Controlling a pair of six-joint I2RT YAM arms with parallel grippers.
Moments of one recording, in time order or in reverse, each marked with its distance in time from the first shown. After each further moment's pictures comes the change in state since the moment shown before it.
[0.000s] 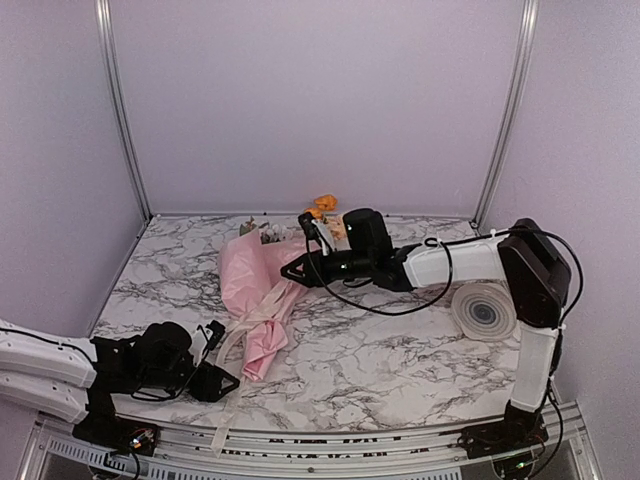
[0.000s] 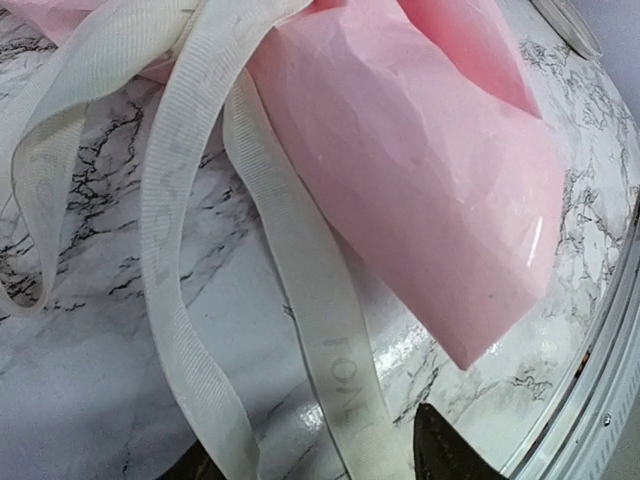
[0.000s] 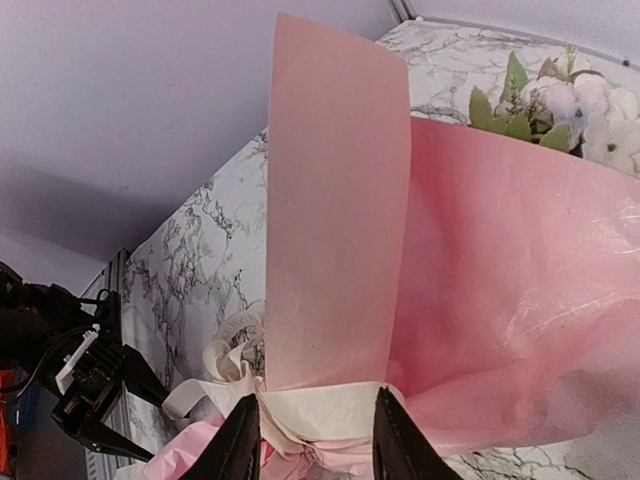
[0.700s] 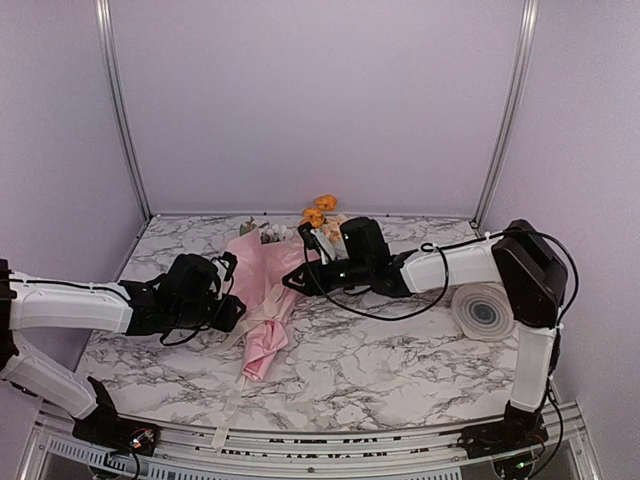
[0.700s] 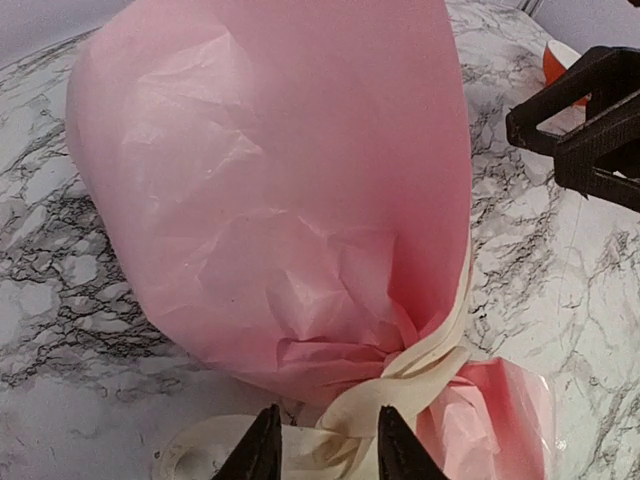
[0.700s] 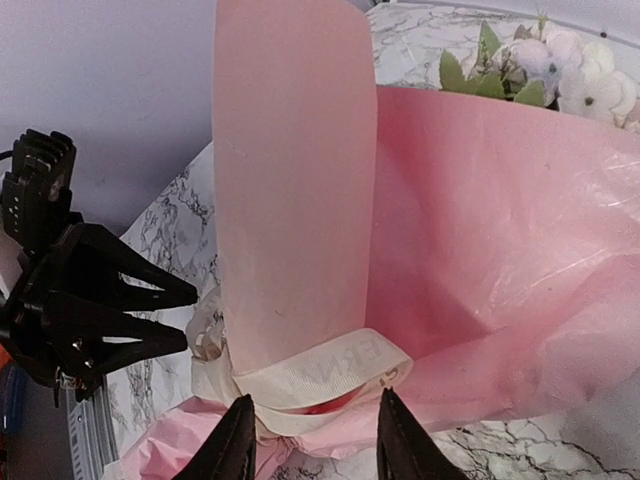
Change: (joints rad) left arm 0.229 0.237 0.397 -0.062 -0.172 0.190; right arm 0.010 -0.025 -0.054 -0.010 0.053 -0.004
